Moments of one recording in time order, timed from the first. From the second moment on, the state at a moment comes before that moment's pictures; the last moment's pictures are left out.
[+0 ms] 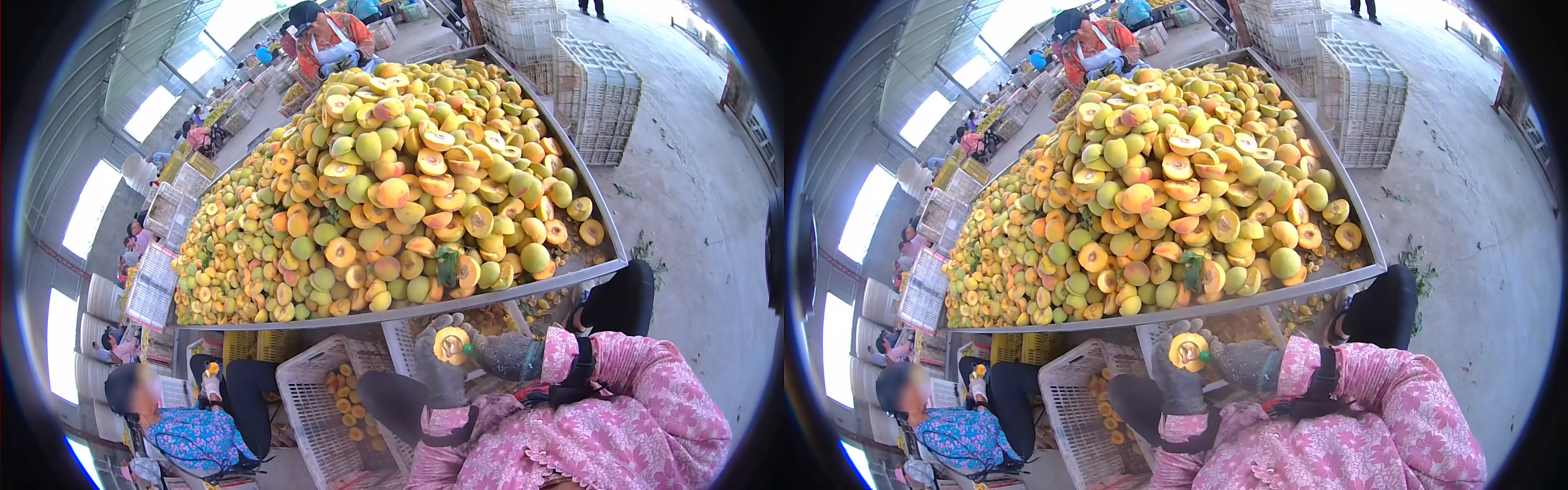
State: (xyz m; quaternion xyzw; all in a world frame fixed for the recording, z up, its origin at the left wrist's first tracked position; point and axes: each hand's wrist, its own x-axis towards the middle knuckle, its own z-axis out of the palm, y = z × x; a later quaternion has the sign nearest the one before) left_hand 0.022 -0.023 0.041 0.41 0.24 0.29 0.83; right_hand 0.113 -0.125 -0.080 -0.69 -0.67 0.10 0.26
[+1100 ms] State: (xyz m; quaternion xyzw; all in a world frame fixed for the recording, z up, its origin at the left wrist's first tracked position) left_hand 0.005 -0.002 0.009 0.19 0.20 0.24 0.93; right_hand 0.125 -0.121 0.024 -0.58 -0.37 0.61 0.40
